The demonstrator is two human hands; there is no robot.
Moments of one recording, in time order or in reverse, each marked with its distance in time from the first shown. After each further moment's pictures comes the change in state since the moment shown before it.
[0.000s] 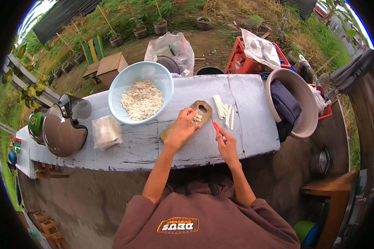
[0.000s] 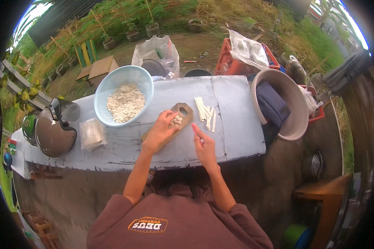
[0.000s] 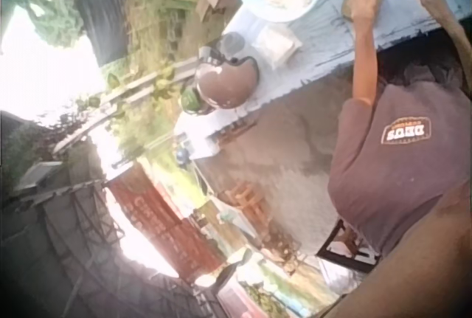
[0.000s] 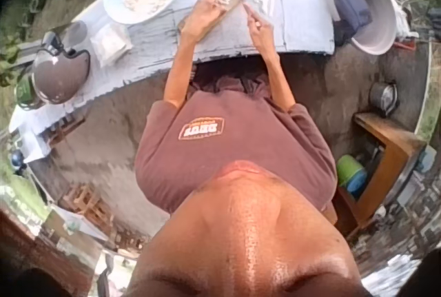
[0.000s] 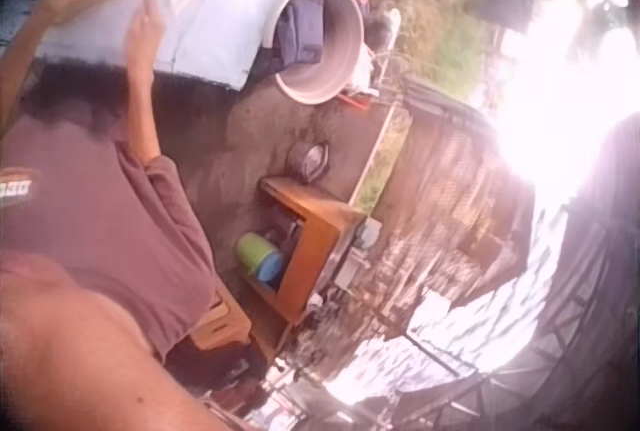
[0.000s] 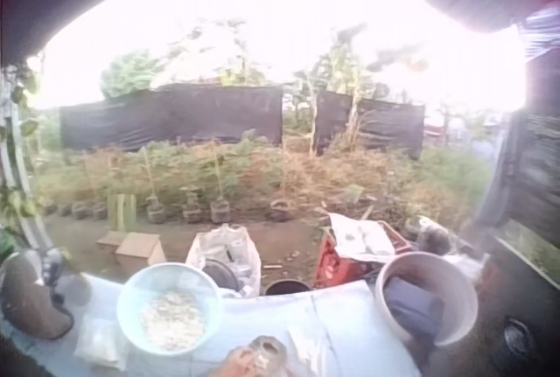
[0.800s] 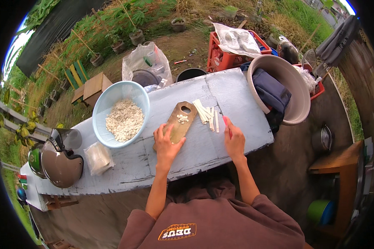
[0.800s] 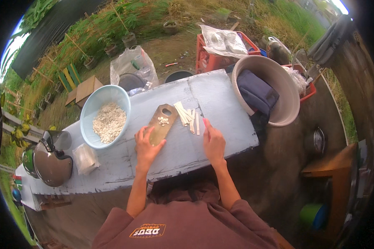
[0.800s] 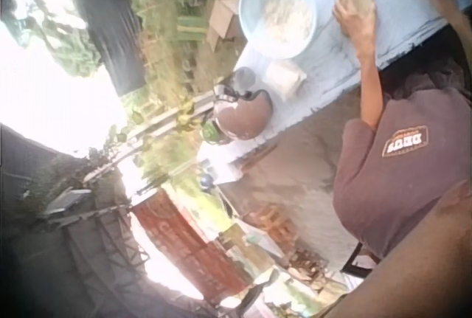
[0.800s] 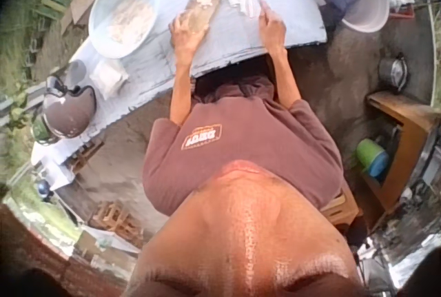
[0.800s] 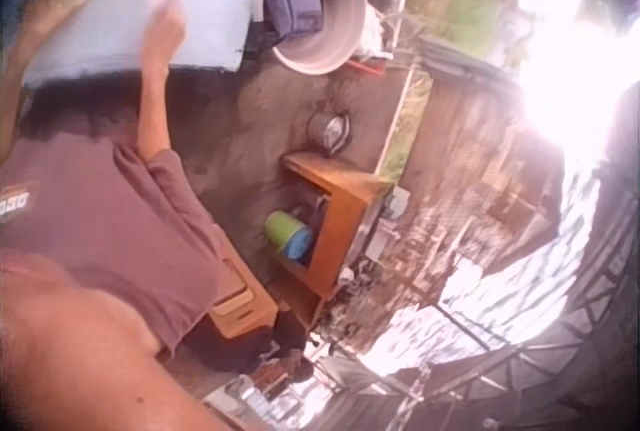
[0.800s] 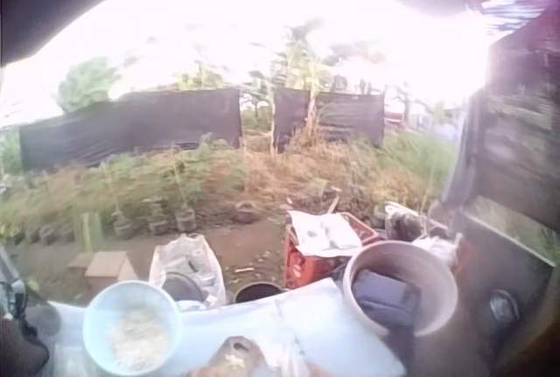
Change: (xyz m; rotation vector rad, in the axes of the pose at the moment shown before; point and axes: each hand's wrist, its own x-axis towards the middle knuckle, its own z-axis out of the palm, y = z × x) left_hand -0.027 0.005 0.014 0.312 0.161 -0.180; right_hand 0.023 0.024 -0.061 -0.539 0.337 -0.173
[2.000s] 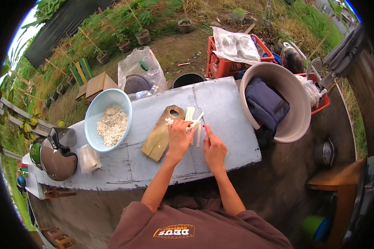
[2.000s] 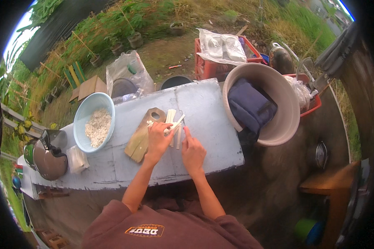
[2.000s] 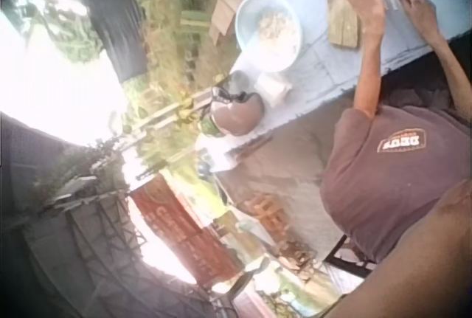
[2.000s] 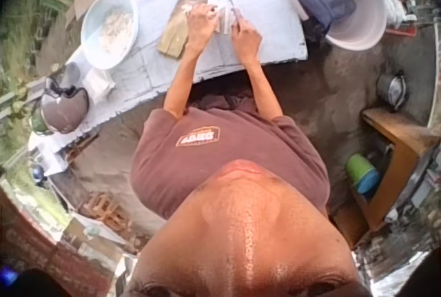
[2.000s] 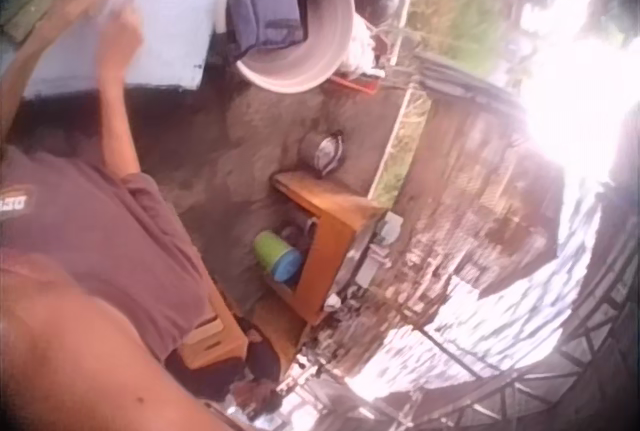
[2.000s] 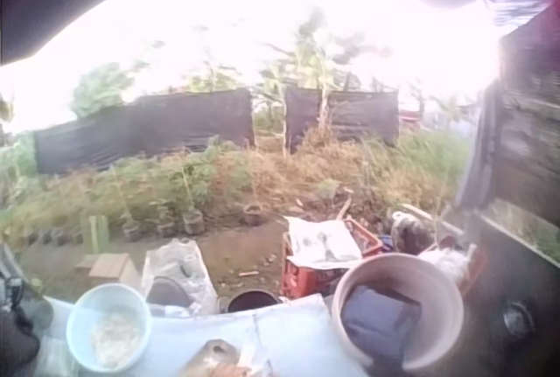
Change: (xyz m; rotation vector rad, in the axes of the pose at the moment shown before) left_hand 0.066 0.102 0.080 -0.072 -0.034 0.125; right_hand 0.020 0.024 0.015 -0.003 -0.008 -0.006
